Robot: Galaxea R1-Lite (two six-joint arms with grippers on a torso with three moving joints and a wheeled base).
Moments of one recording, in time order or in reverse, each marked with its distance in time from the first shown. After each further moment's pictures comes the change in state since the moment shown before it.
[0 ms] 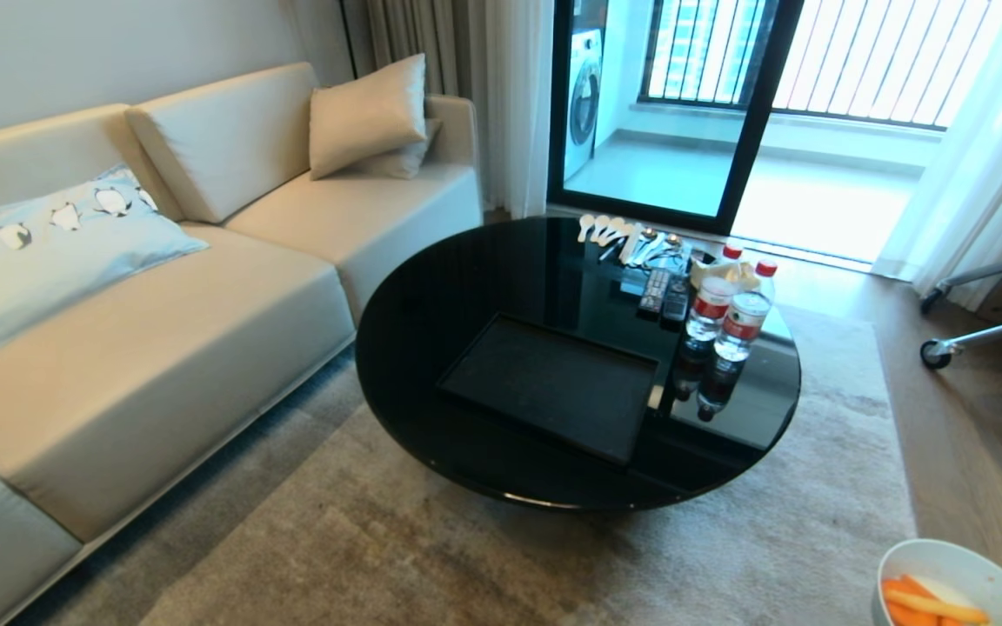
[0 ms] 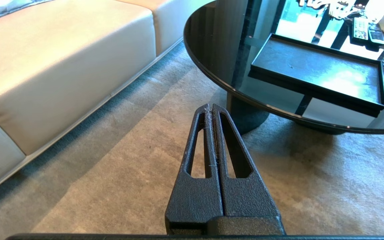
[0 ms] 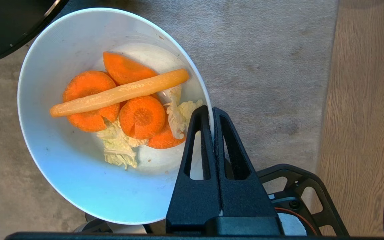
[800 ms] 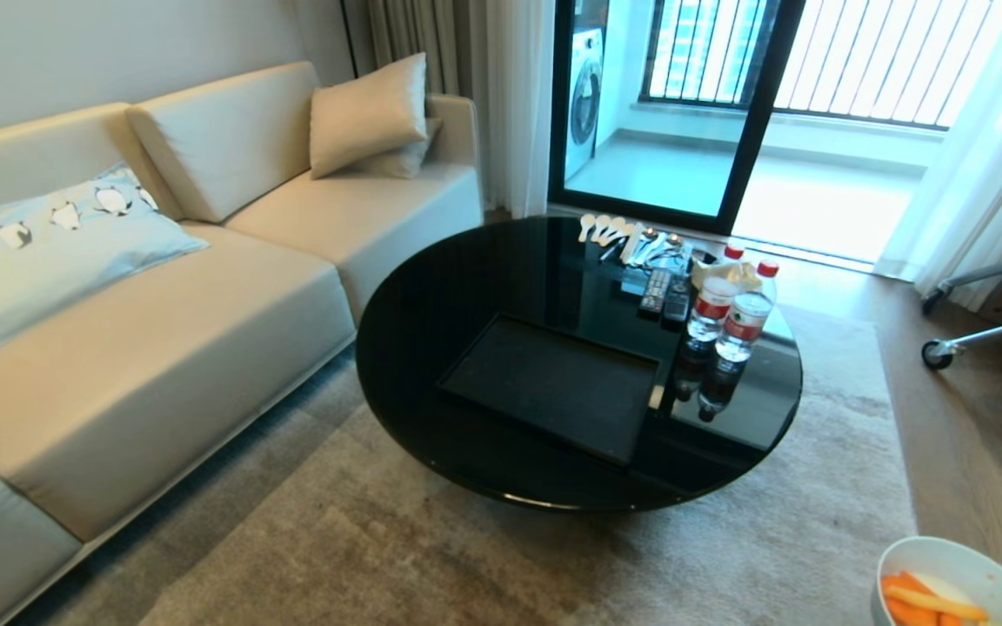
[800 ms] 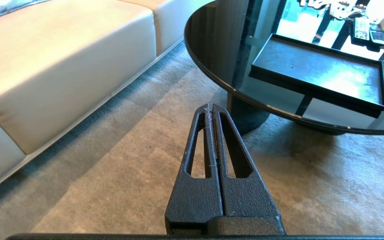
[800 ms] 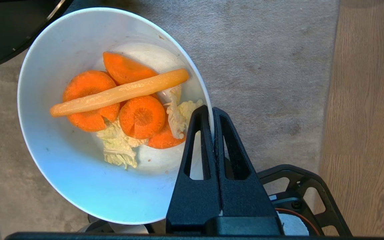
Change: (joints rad) left arm 0.000 0.000 0.000 0.000 0.000 0.000; right arm -0.003 0.001 -0.002 -0.003 0.000 0.010
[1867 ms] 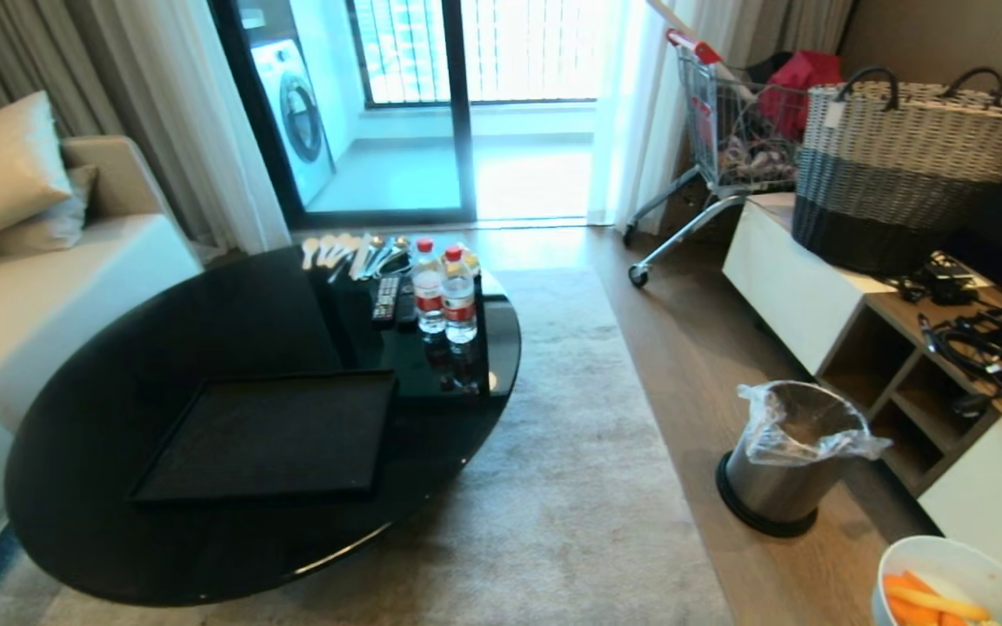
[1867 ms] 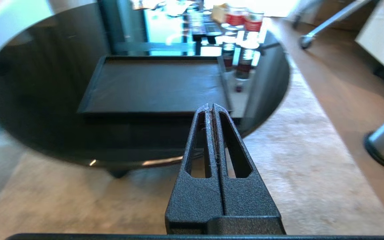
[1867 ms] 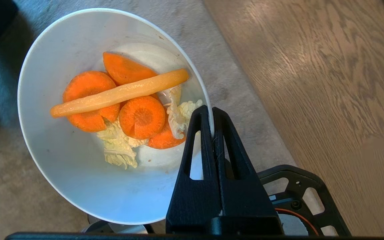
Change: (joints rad) left arm 0.000 0.000 0.000 0.000 0.000 0.000; right arm 0.001 -0.003 -0.001 0.001 -0.003 0.000
